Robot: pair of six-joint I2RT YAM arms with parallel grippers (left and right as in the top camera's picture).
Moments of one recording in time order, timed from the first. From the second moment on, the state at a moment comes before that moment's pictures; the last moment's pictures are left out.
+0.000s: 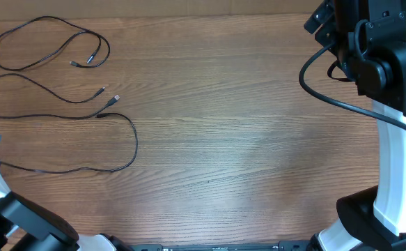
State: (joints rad) left arm 0.82 1.64 1.27 -0.64 -0.30 -0.36; right arm 0.32 1.79 2.59 -1.64 0.50 0.88
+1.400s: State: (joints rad) left arm 0.92 1.80 1.36 -0.83 -0.15 -0.46; right arm 0.32 1.79 2.59 -1.64 0.50 0.88
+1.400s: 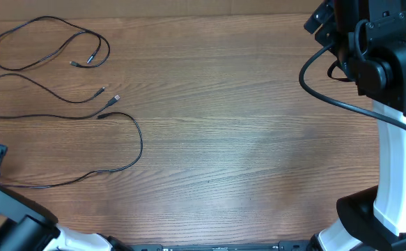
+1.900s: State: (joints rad) left arm 0.96 2.02 1.36 -0.69 -0.13 -0.42; right arm 0.32 1.79 2.59 -1.64 0.50 0.88
